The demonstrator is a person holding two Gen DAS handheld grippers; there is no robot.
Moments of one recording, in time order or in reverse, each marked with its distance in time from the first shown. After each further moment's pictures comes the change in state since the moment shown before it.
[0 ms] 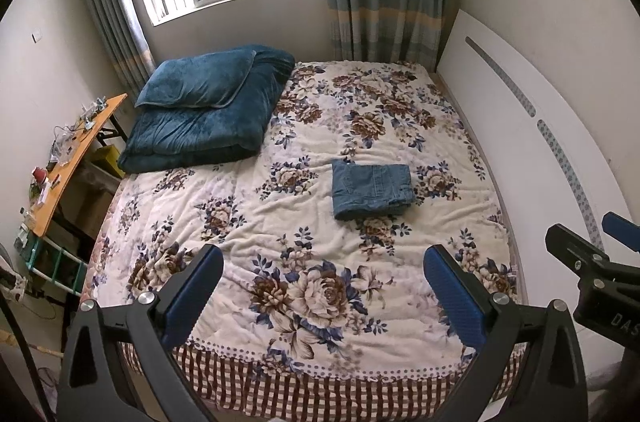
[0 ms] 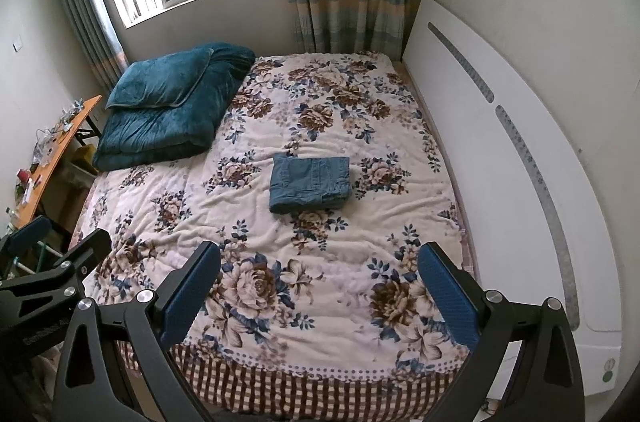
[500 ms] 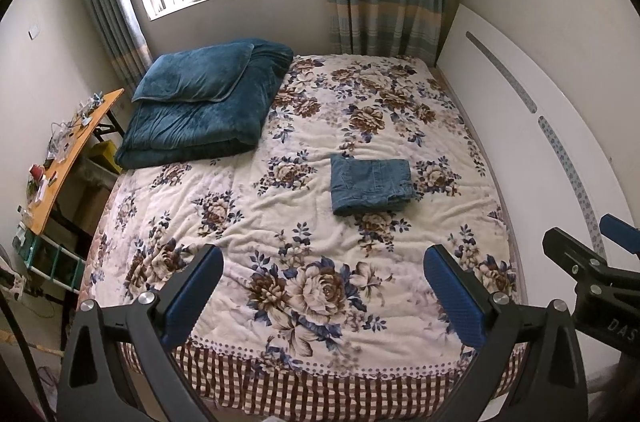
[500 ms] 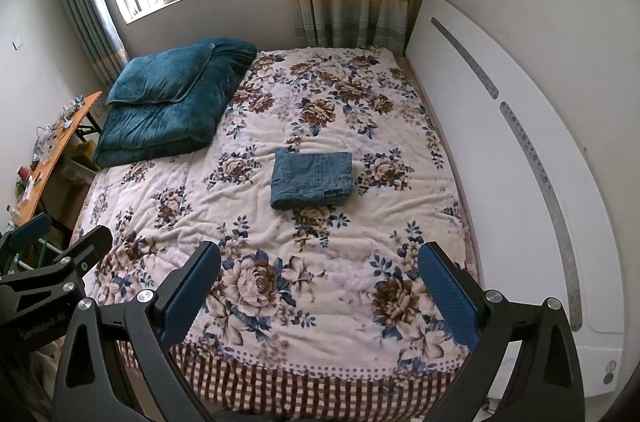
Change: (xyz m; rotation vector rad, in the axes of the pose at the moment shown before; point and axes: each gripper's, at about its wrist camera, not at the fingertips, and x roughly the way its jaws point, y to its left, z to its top) left arm 0.013 0.006 0.001 0.001 0.022 -0.005; right arm 0.023 0.004 0.017 -0.013 0.024 0.009
